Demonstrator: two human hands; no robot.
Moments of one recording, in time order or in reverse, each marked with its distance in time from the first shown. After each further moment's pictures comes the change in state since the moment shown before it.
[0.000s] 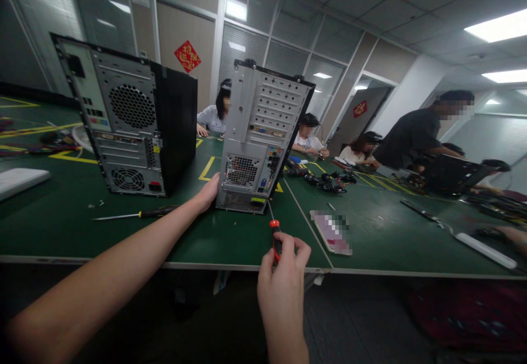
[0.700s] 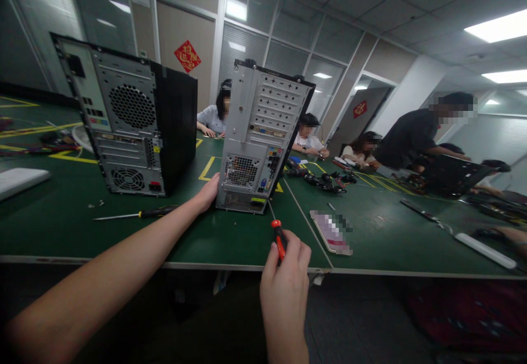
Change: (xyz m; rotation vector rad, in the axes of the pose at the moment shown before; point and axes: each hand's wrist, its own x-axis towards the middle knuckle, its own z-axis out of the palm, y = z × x) left_hand -0.003 0.004 0.000 0.005 -0.003 -0.024; right_hand 0.002 -0.002 -0.002 -0.082 0.051 -0.008
